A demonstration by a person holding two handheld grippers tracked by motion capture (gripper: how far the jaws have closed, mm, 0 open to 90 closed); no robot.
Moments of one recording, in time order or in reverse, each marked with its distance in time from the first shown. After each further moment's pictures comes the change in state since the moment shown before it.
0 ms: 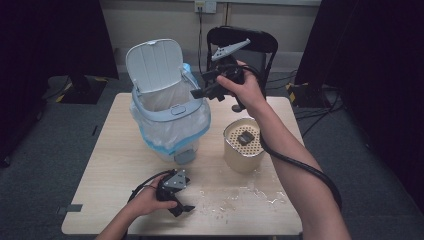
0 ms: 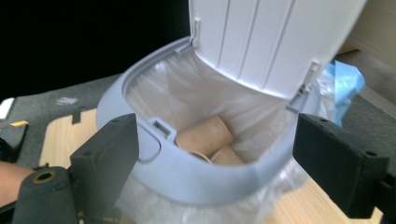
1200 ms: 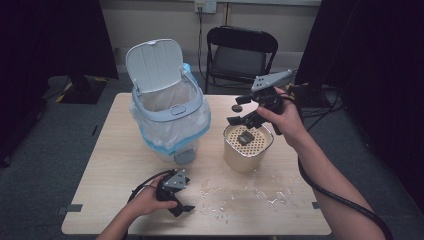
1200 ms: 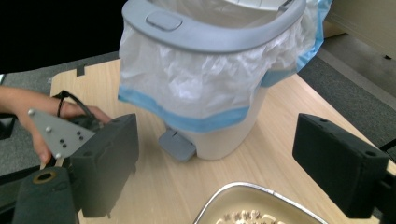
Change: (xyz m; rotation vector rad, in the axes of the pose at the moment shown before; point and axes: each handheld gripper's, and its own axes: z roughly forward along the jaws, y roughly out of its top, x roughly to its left) left arm 0.000 0.000 0.000 -0.004 0.005 0.004; right arm 0.023 -0.084 -0.073 0.031 -0.042 -0.008
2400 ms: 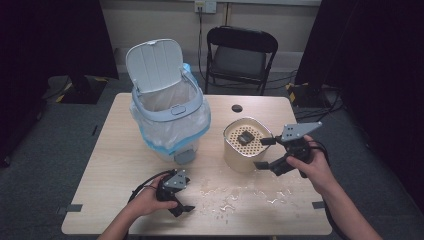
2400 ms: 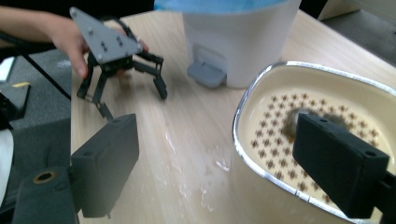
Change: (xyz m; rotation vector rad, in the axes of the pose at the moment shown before) left arm 0.000 0.000 0.000 0.002 -0.001 -0.003; right arm 0.049 -0.116 -0.042 0.015 0.005 0.025
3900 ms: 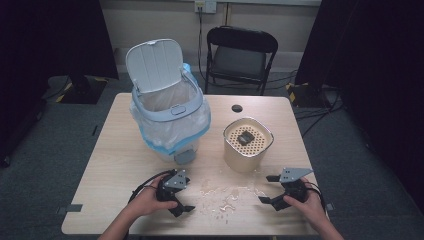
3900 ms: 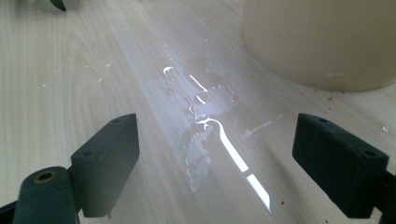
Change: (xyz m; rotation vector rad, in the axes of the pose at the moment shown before) left arm 0.000 0.000 0.000 0.002 0.001 0.001; right arm 0.015 -0.149 0.041 0.099 -0.082 0.095
